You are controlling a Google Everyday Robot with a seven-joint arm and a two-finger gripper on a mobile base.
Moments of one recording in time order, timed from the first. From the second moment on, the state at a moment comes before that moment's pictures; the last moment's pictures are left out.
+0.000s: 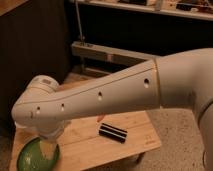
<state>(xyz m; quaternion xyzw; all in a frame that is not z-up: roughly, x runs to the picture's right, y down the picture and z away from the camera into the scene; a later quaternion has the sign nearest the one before) -0.189 0.183 0.550 -0.33 0.01 0.18 0.93</state>
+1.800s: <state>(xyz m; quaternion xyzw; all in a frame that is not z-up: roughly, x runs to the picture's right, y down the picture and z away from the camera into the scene) -0.168 0.112 0.678 -0.40 0.00 0.35 0.84</state>
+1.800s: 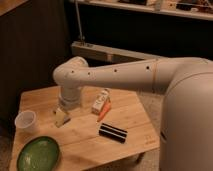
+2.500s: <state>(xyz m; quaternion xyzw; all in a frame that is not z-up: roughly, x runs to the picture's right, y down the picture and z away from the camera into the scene) -0.215 0.149 0.689 -0.47 -0.09 0.42 0.77</state>
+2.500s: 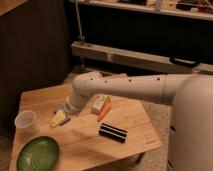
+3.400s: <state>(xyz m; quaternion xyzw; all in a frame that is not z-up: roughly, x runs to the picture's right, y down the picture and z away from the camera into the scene) -0.276 0.203 0.698 -0.52 -0.04 0.35 0.78</state>
